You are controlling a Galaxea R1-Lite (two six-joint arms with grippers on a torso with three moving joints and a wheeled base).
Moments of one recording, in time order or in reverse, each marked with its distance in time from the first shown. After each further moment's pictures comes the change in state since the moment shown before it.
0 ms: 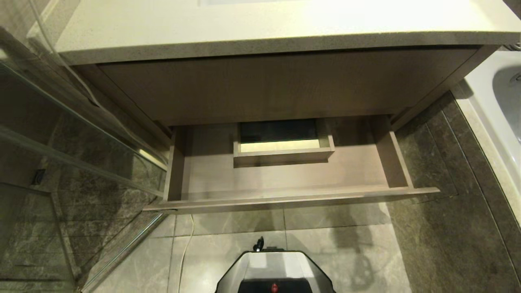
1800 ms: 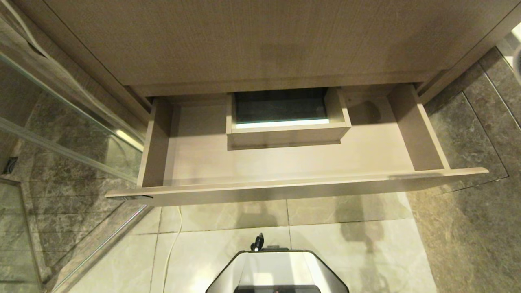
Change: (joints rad) left arm 0.000 0.000 0.000 -0.001 0.000 0.000; right arm -0.006 -0.027 0.096 -0.039 -0.002 0.000
